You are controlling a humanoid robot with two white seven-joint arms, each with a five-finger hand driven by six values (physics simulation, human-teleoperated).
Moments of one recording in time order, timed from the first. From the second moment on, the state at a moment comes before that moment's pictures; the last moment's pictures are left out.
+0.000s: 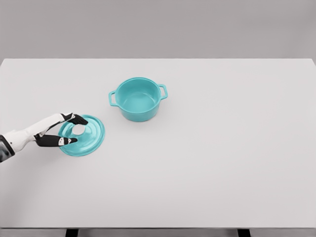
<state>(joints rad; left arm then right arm) -0.25 0.87 -0.56 -1.36 0.24 -0.47 -0.36 -0.01 0.00 0.10 0.13 0.07 -0.28 0.38</state>
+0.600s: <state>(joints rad) -0.31 0.86 -0.58 -1.33 0.24 -0.51 -0.36 -0.01 0.00 0.10 0.13 0.07 -0.28 0.38</state>
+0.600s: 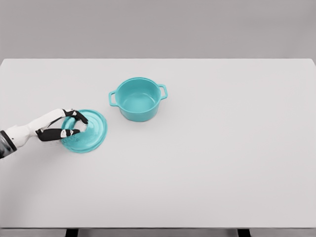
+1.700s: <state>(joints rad) -0.31 0.82 -0.61 -1.27 0.15 -0.58 -0.33 -0.01 0.00 0.10 0.13 0.07 -0.28 0.38</state>
